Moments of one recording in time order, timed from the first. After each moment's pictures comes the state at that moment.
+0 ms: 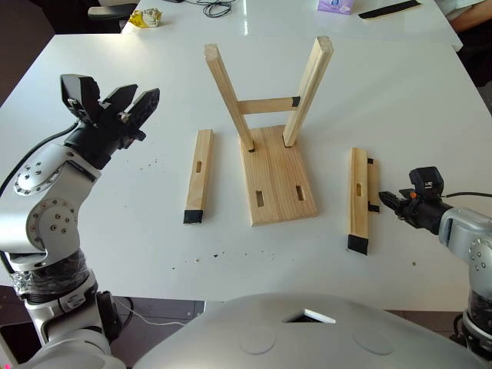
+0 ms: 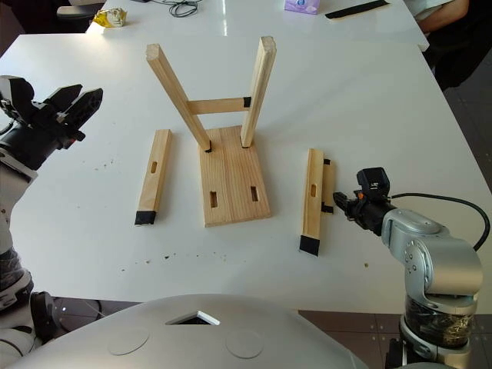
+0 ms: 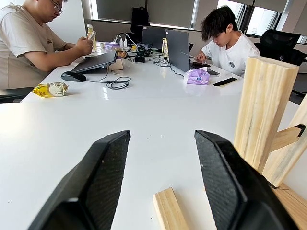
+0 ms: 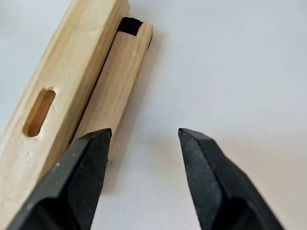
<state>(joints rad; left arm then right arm) -0.11 0.56 0.44 -0.47 -0.71 0.82 -0.36 0.15 -0.51 -0.31 -0.69 0.38 1.42 0.28</state>
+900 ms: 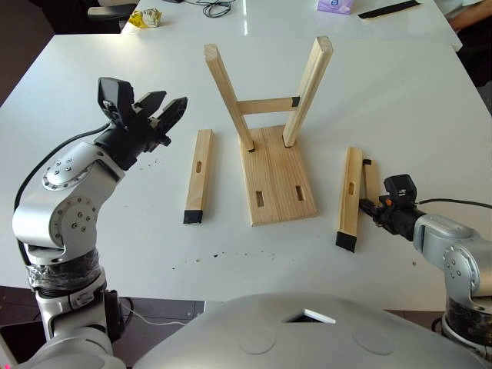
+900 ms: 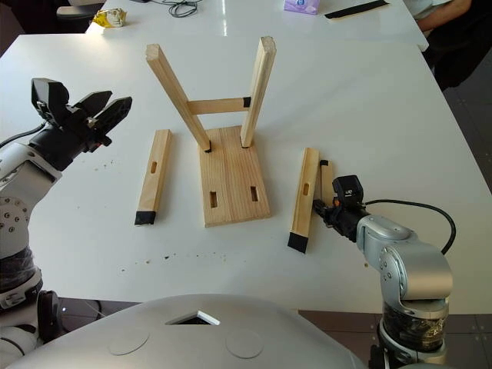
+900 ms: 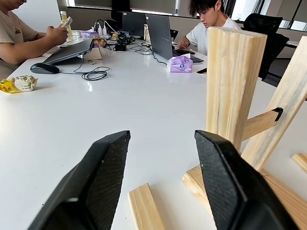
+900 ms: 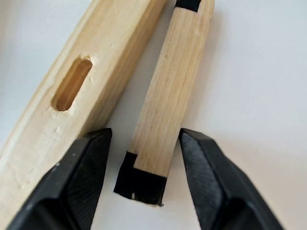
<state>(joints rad) -0.13 0.55 0.33 -0.50 -0.71 0.84 -0.33 0.18 -0.43 -0.20 -0.72 0.35 1.41 0.21</state>
